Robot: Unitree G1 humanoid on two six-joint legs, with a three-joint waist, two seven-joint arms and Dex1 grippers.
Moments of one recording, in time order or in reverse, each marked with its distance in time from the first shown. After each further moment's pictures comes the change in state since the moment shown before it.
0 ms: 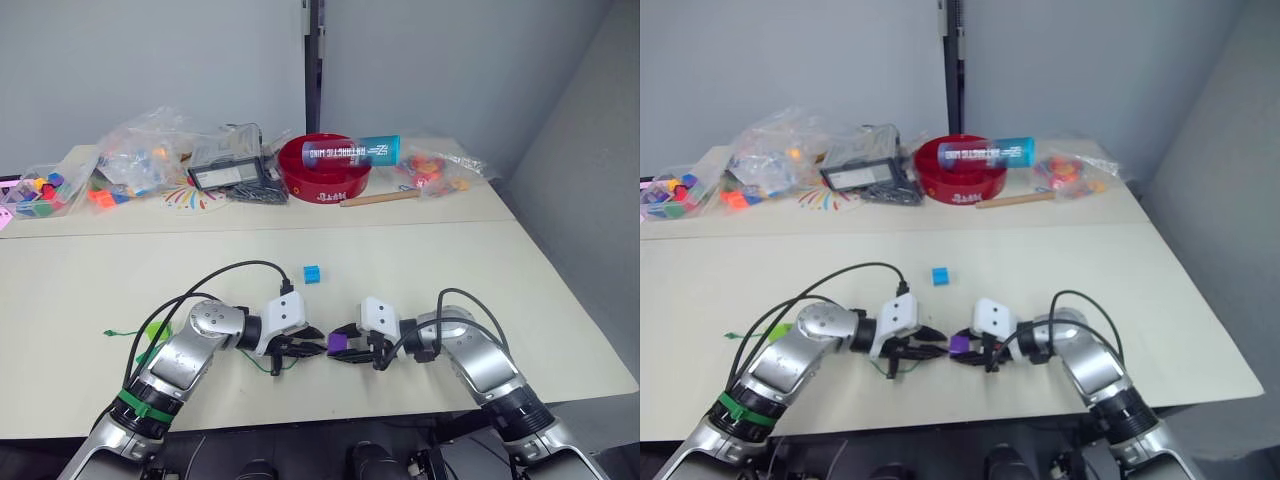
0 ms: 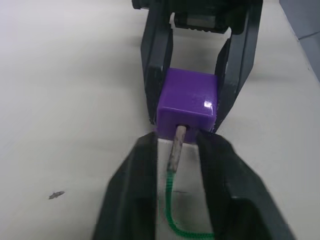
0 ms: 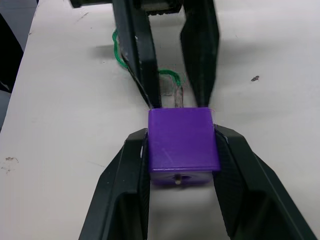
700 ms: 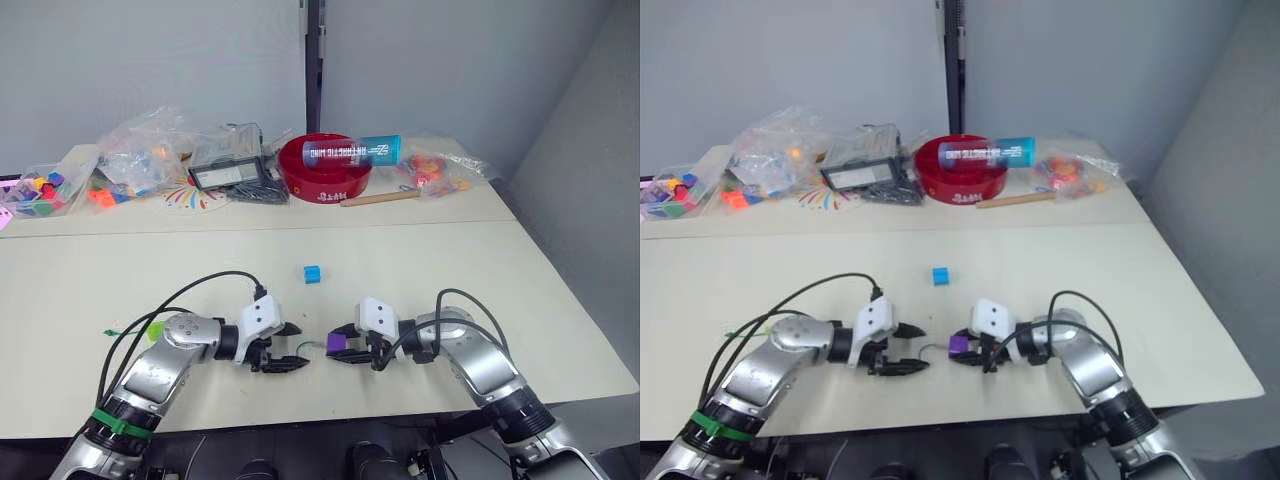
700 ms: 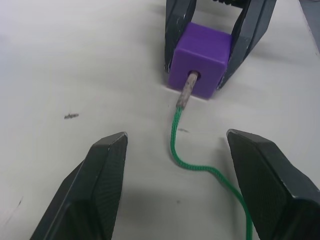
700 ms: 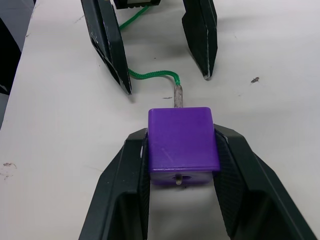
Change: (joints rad) left arm 0.095 0.039 0.065 0.010 -0.041 -0.006 0.039; right arm 0.008 -0.017 0.001 -0.029 0.002 0.021 -0.014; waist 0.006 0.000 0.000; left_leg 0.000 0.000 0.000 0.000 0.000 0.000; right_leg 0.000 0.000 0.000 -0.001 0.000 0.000
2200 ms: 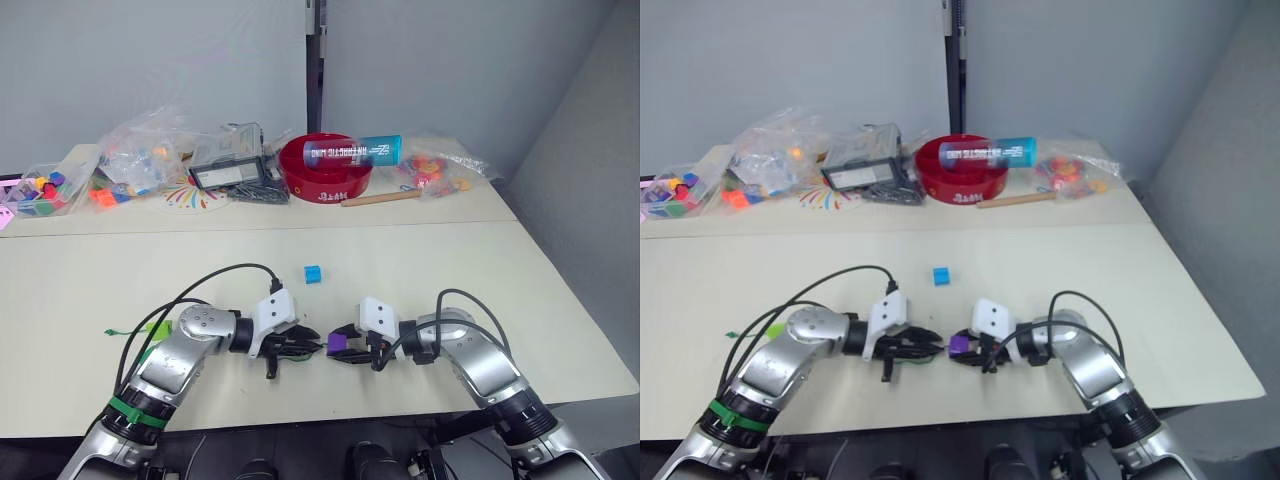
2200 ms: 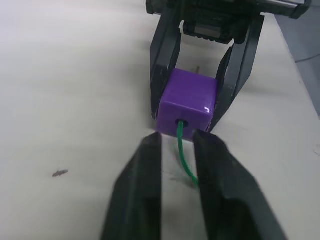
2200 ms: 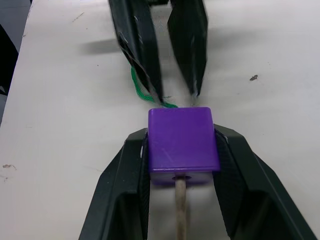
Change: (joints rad) left arm -0.063 -0.014 -0.014 -0.022 -0.028 0.031 -0.030; right arm 0.003 -0.006 0.003 -0.022 0.002 0.037 -0.017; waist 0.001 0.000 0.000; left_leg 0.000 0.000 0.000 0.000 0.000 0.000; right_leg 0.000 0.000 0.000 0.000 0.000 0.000
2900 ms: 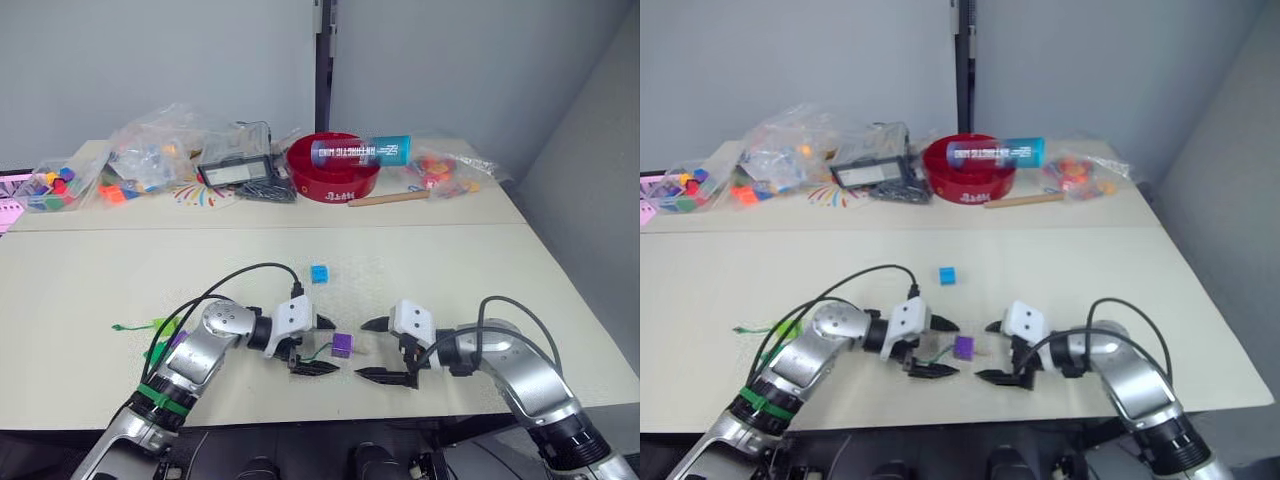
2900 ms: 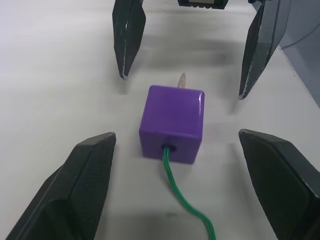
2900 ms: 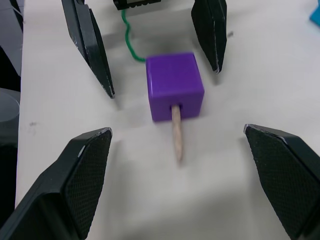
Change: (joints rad) left arm -0.100 -0.127 -0.122 0.211 0.101 -0.244 -0.060; right arm 0.164 -0.151 -0.129 -0.175 0.099 0.109 -0.040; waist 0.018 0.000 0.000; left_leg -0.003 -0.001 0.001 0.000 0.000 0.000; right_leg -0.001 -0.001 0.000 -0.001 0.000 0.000
